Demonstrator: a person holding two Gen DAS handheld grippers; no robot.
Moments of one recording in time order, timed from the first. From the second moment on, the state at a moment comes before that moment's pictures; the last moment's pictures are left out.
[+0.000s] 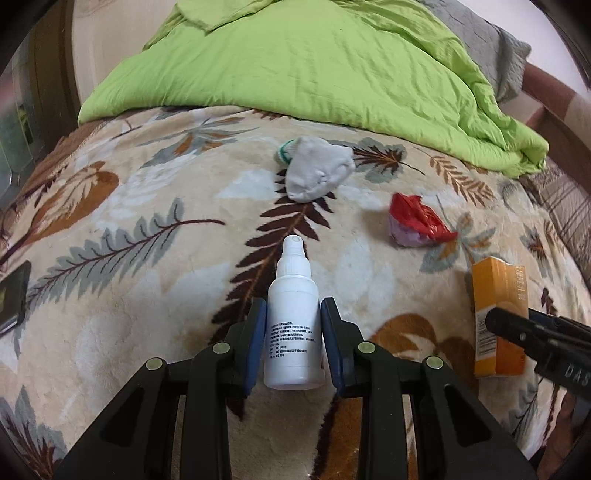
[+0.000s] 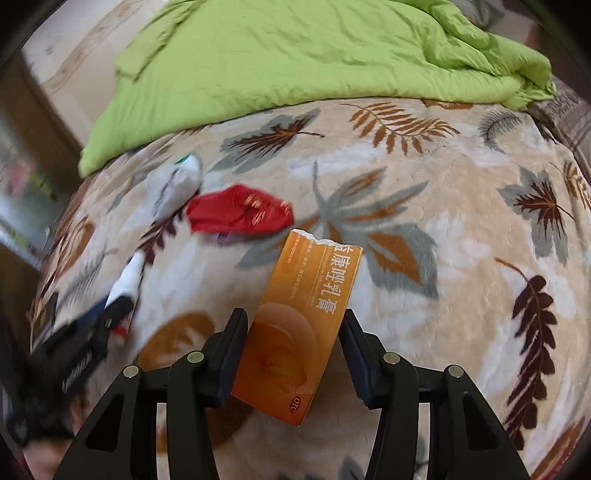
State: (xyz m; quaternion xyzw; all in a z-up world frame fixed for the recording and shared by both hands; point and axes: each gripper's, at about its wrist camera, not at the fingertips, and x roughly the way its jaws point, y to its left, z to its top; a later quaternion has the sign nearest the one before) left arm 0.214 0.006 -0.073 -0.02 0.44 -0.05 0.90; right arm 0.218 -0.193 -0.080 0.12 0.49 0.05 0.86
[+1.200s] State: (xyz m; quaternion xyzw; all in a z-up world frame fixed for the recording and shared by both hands) left arm 0.127 -0.051 -0.023 0.04 0.34 -0.10 0.93; right arm 0.121 -0.216 -0.039 0.16 0.39 0.07 0.90
